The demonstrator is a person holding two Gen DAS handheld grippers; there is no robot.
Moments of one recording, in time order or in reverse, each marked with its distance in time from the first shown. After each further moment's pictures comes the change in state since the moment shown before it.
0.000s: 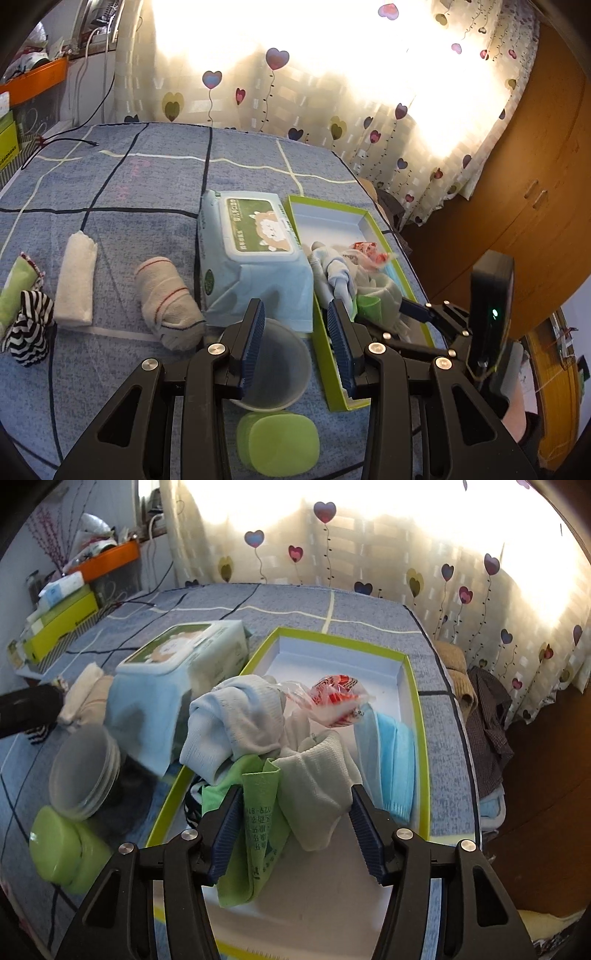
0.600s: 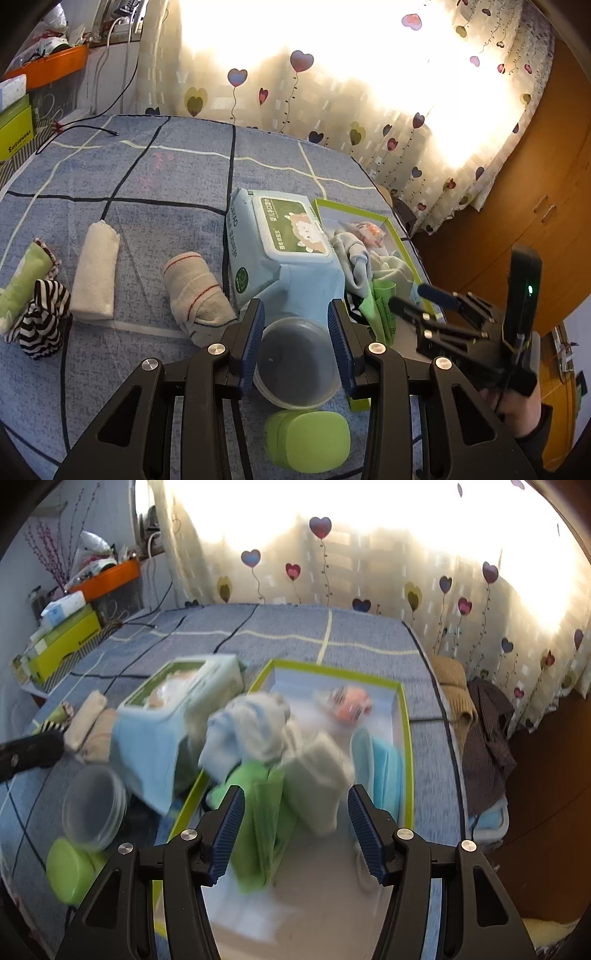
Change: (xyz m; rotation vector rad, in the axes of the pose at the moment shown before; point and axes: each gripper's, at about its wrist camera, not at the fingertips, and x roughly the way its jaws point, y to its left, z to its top) left arm -0.002 0.026 -0.001 -0.048 -0.002 0.018; right arm -0.012 -0.012 0.016 0.017 -0.034 0.027
